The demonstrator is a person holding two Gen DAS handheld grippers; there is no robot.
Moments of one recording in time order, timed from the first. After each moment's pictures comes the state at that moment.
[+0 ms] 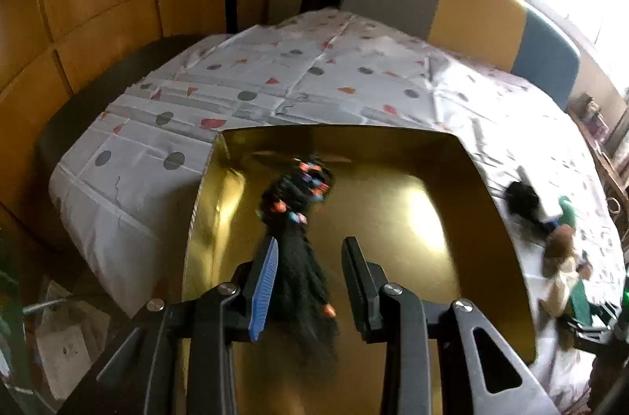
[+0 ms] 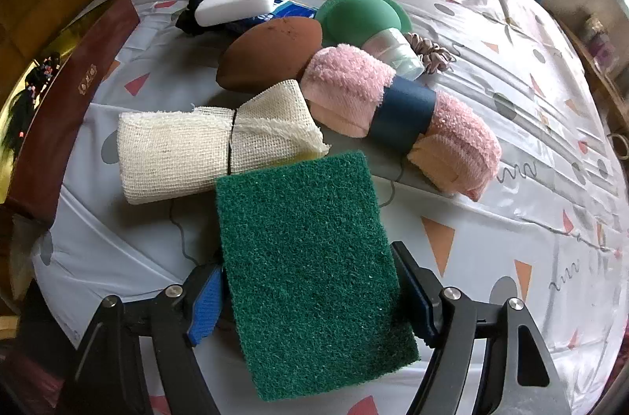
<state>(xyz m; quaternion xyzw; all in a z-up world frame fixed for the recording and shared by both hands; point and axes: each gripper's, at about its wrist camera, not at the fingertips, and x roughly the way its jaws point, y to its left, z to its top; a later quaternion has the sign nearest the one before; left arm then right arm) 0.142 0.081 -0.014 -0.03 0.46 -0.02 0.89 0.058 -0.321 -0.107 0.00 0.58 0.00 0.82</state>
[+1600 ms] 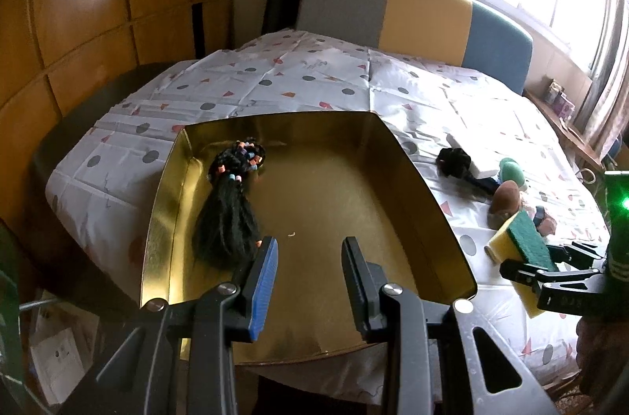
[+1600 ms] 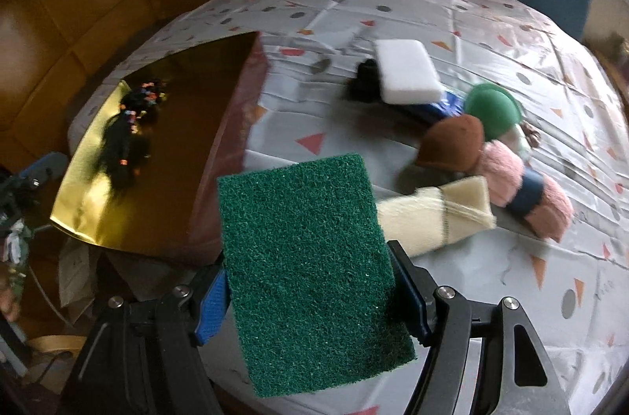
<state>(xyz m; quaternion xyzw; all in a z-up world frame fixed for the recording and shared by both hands) 0.063 0.036 0.003 -0.01 0.42 -0.07 0.90 0.065 -0.207 -0.046 0.04 0.52 0.09 0.85</state>
